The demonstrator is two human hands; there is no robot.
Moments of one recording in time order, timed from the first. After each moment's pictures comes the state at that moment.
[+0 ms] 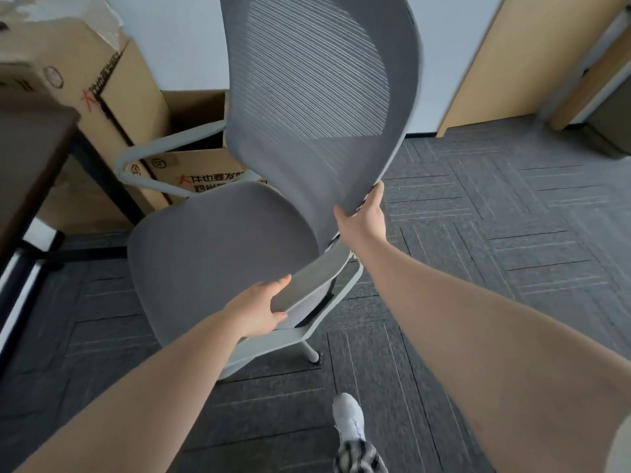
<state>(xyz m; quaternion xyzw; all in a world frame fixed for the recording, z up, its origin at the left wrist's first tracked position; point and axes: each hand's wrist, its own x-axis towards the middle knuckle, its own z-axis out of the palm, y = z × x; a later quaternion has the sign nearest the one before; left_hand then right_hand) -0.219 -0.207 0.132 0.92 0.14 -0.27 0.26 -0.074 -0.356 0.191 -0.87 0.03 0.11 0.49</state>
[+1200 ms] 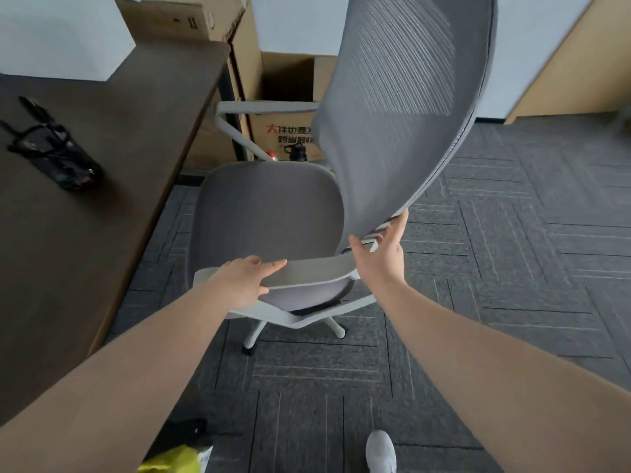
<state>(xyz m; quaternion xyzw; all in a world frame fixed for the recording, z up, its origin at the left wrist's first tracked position) -0.549 -0.108 0.139 0.95 0.11 -0.26 0.09 -0.438 -0.312 0.170 -0.85 0.00 0.17 0.49</state>
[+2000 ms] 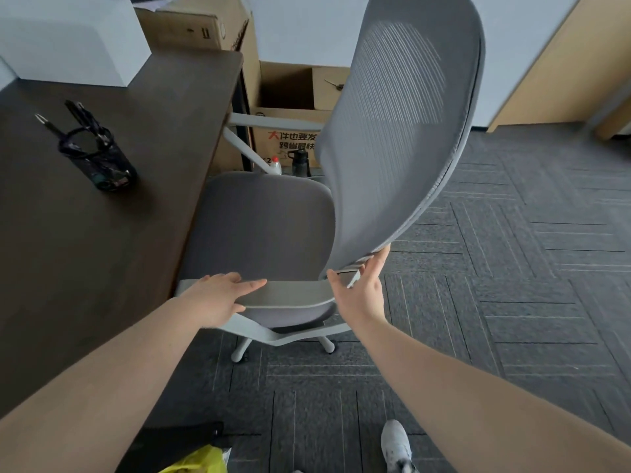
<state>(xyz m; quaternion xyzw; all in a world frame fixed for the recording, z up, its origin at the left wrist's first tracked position) -0.645 -0.029 0.145 0.95 0.07 -0.30 0.06 -0.559 -0.254 0.165 -0.88 0.00 0.17 0.45</state>
